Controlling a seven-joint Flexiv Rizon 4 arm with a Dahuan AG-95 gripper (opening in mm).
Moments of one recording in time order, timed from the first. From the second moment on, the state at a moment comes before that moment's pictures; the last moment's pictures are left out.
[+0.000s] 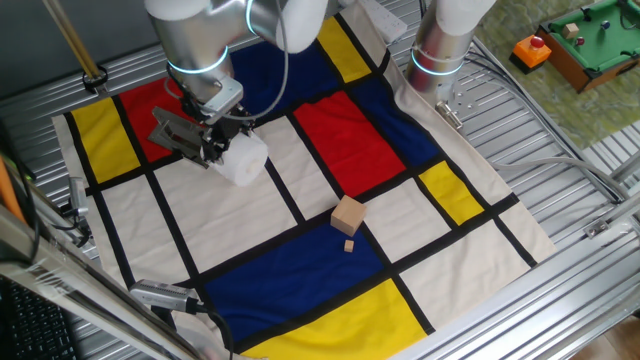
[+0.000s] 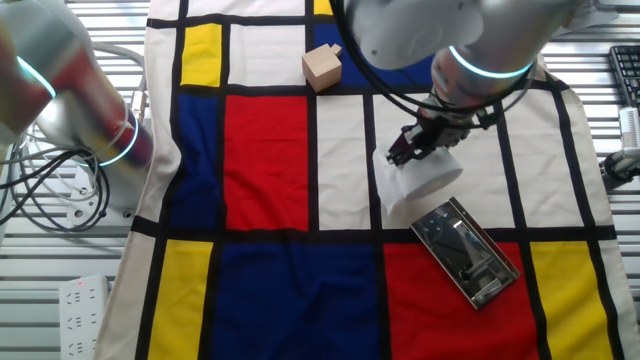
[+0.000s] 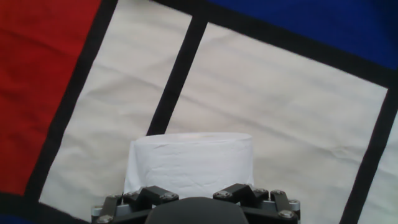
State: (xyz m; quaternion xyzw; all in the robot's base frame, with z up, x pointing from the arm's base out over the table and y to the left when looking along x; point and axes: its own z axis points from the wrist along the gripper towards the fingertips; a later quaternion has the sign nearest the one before) arm 0.537 -0.021 0.100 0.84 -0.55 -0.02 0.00
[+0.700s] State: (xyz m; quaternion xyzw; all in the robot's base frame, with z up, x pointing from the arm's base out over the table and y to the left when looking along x) arm 0.549 -0.038 0.095 0.85 -0.53 -0.02 0.00
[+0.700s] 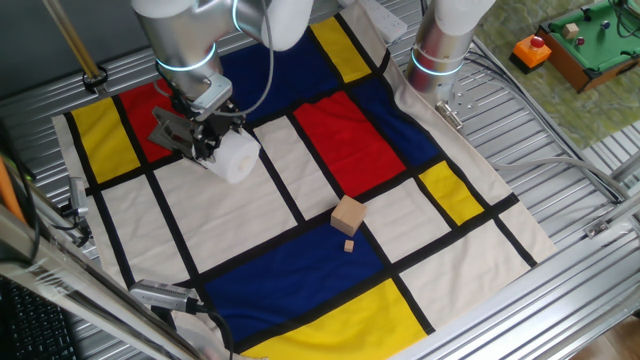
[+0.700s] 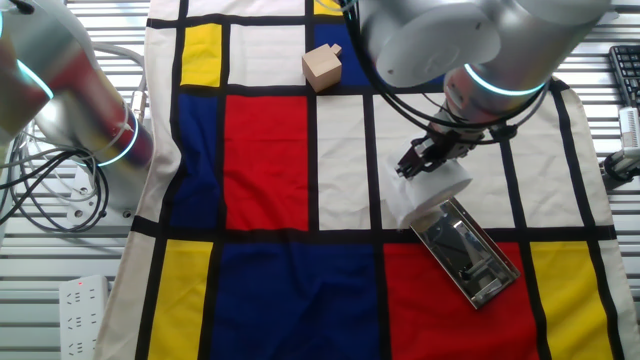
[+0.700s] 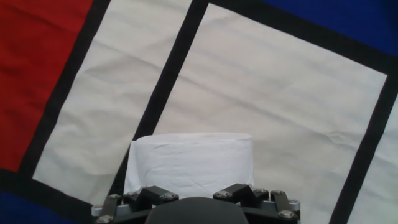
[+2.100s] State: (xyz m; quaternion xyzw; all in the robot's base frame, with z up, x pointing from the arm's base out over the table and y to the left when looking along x) arm 0.553 -0.060 0.091 0.86 -0.52 -0.02 0.00
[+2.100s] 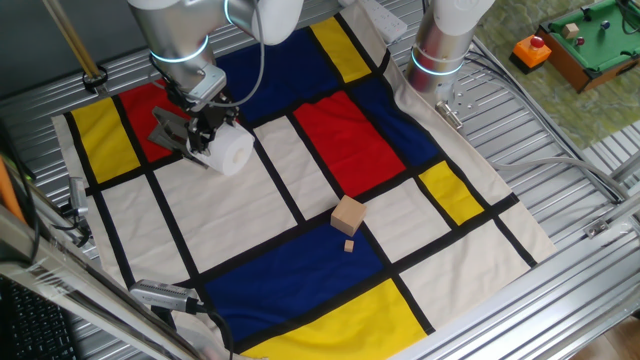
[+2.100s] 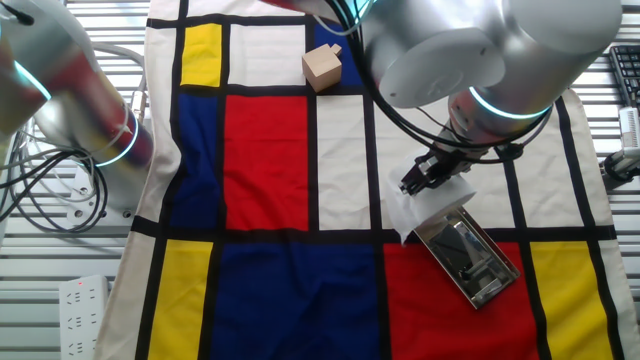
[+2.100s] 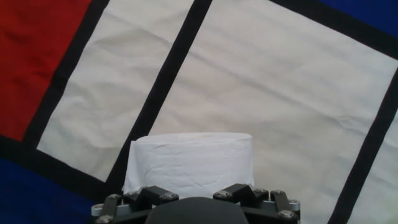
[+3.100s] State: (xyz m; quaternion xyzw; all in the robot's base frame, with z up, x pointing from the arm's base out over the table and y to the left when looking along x) arm 0.555 -0.069 0.090 0.86 -0.51 -0.02 0.00
